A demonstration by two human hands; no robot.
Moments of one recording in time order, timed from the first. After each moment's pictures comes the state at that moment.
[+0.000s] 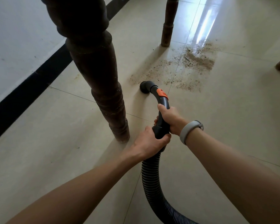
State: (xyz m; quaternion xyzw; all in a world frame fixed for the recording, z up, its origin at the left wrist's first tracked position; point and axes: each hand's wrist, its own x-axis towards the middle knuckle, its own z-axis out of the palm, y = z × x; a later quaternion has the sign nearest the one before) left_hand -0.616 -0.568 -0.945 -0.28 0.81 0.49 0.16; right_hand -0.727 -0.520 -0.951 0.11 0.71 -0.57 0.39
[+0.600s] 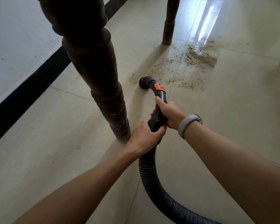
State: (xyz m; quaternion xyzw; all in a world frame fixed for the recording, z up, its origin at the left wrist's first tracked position) left_hand -0.620 -0.583 -0.946 -0.32 0.82 0.47 0.11; right_hand -0.734 -0.535 -0.946 0.10 0.68 -0.60 0.41
